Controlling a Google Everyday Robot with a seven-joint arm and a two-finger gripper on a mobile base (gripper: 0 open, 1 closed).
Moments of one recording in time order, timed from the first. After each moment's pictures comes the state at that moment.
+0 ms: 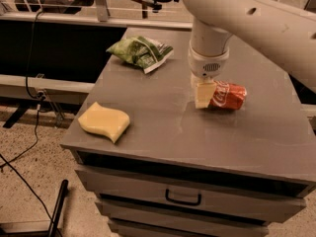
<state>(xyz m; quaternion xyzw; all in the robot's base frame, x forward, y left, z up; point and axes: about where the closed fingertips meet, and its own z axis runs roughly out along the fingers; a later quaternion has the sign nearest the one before) 0.574 -0.116 0.855 -0.73 0.68 -0.07 0.05</state>
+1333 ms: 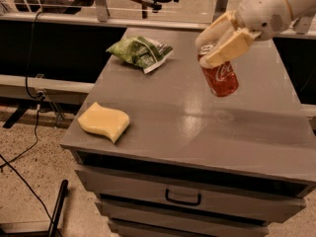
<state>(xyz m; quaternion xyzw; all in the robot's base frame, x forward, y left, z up) 0.548 -0.114 0.991 -0.66 0.62 0.26 0.34</state>
